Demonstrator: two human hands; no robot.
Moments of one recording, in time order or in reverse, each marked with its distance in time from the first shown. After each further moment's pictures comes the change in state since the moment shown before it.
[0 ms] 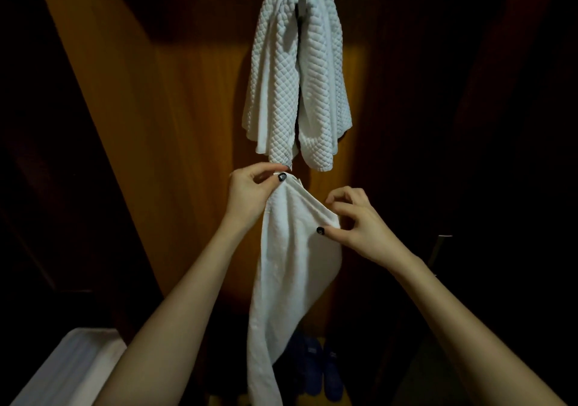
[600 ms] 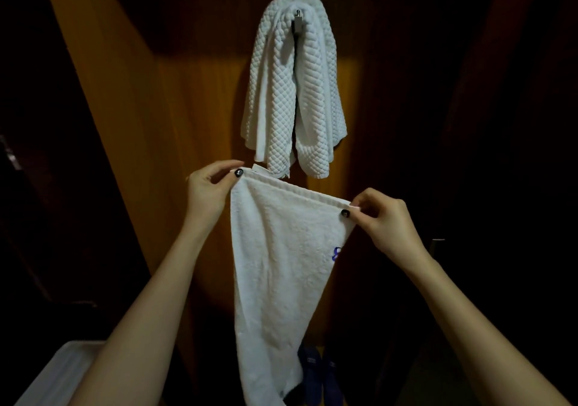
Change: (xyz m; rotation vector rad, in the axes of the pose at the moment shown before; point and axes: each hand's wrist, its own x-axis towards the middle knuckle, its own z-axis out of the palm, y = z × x) left_hand 0.010 -0.009 -0.056 0.116 0.142 0.093; right_hand -0.016 -0.007 -0.025 0.099 0.351 0.101
